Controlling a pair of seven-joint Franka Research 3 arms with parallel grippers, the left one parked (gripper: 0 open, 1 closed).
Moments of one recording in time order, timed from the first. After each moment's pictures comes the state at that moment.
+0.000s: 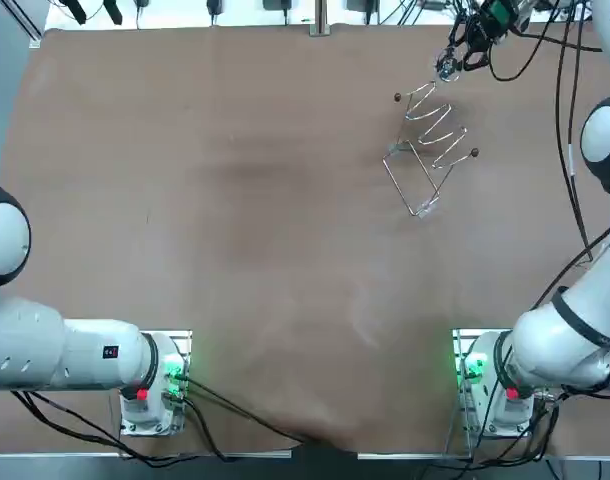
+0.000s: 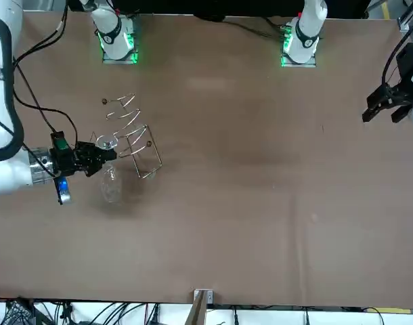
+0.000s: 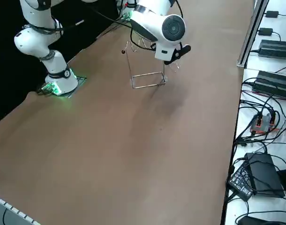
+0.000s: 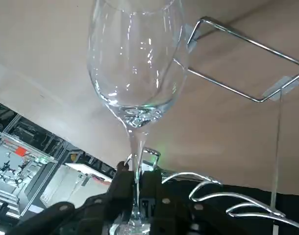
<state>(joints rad) -0.12 0.56 0.08 -1.42 0.79 1.44 0.49</state>
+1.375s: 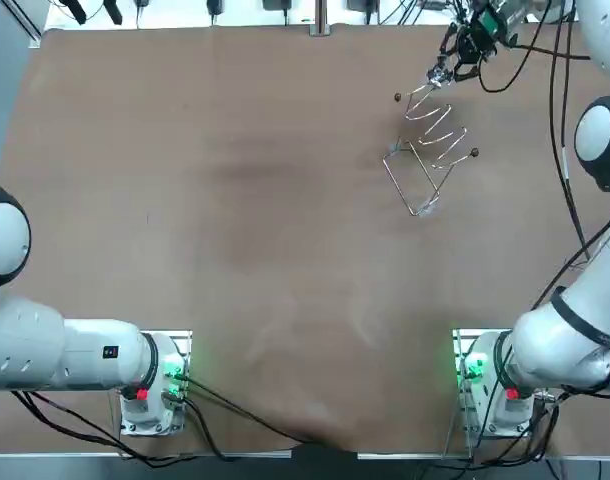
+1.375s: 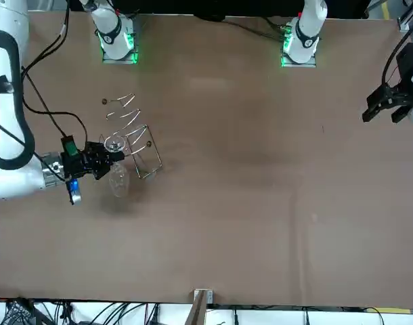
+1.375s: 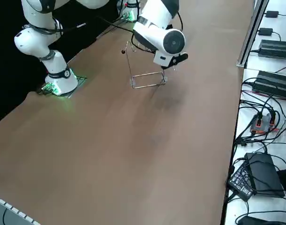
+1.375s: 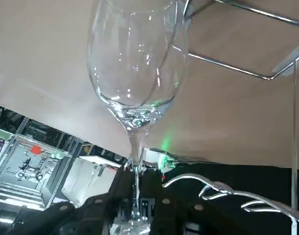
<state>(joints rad) -0.12 0.60 0.08 -1.45 0.85 1.42 0.57</state>
